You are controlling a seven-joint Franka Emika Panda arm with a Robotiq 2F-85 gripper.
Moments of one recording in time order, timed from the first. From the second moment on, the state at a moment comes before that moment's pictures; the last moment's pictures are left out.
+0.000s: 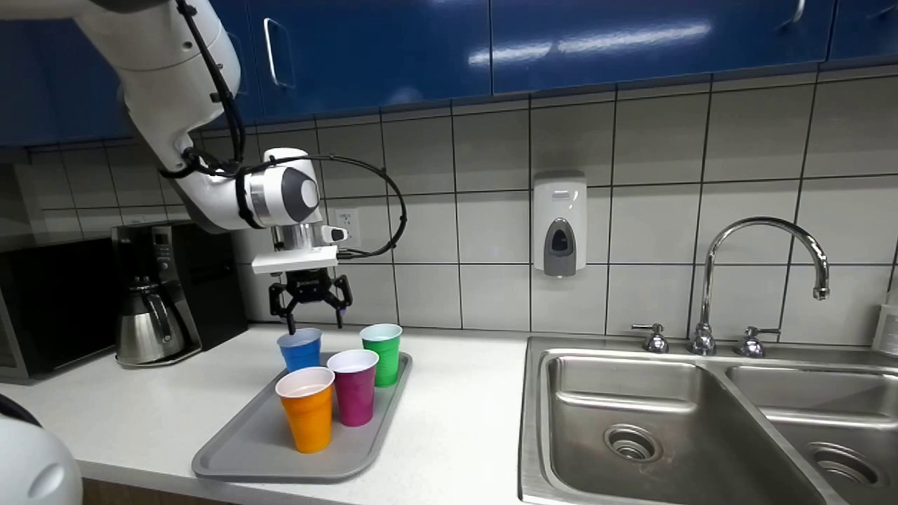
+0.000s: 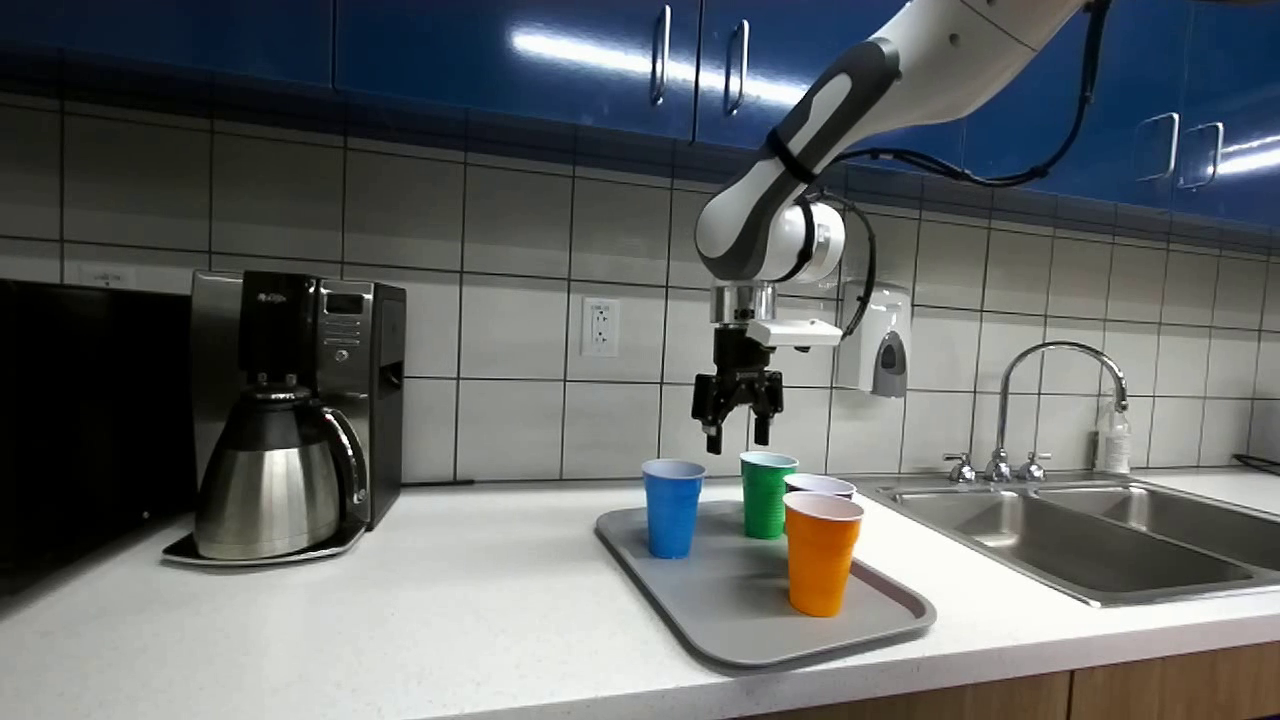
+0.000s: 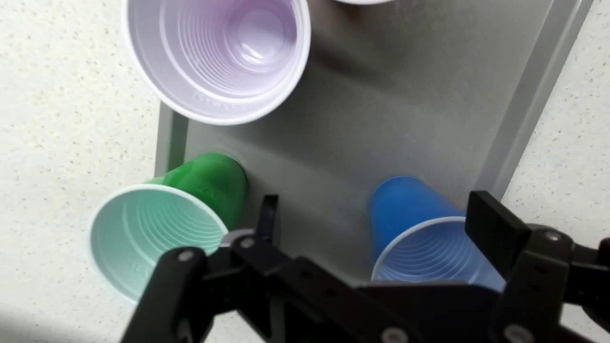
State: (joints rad) arm 0.13 0.24 0.10 -2.02 -0.09 2.27 -0.15
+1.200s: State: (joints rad) arm 0.11 0.01 0.03 -2.28 -0.09 2.32 0.07
